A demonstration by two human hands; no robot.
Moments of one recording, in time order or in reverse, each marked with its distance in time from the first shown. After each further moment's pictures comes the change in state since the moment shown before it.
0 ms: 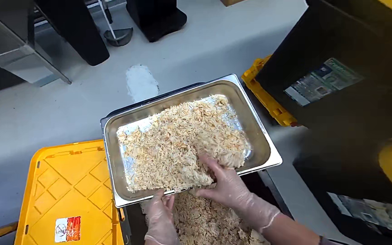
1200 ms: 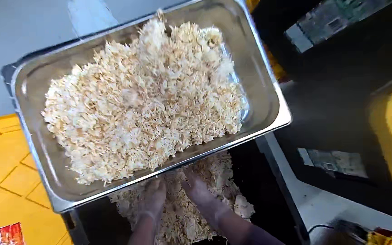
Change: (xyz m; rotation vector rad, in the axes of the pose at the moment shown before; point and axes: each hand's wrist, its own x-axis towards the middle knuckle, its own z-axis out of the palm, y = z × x) left_hand 0.129 -0.117 -0.053 1.371 -0.588 0.086; right_hand -0.073 0.082 0.147 0.202 -0.508 0.692
